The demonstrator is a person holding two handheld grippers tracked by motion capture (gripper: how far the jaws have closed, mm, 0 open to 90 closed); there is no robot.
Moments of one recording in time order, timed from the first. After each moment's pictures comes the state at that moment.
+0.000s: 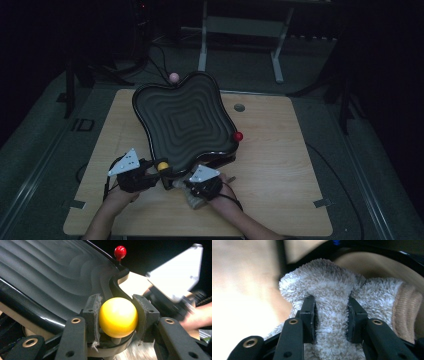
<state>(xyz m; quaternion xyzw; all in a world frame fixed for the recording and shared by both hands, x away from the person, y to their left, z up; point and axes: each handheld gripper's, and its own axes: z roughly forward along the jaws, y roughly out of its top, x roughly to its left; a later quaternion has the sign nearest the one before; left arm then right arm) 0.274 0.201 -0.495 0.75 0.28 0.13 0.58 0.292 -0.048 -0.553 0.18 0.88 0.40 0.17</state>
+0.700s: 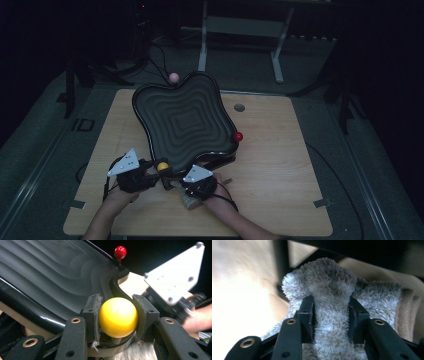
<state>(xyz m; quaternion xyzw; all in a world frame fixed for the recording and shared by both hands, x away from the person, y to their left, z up) 0.274 0.202 -0.495 0.75 0.28 0.13 0.59 0.297 -0.041 -0.549 0.21 0.88 0.39 0.19</state>
